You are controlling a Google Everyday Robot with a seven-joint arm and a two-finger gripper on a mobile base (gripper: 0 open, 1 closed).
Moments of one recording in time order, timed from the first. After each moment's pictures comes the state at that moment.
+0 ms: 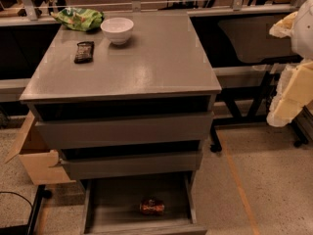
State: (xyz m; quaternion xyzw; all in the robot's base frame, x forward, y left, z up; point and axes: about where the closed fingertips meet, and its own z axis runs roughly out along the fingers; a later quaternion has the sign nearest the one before) arm 0.437 -0.208 1.004 -0.60 0.77 -0.07 0.20
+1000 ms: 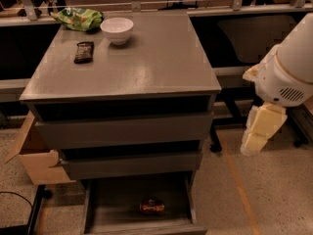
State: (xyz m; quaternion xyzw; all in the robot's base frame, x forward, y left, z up) arm 0.442 -0.194 0.907 -0.60 0.78 -0.01 0.15
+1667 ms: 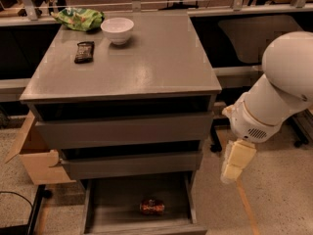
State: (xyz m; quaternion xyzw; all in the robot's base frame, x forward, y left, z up) arm 0.437 -0.175 0.806 -0.61 0.78 0.04 0.13
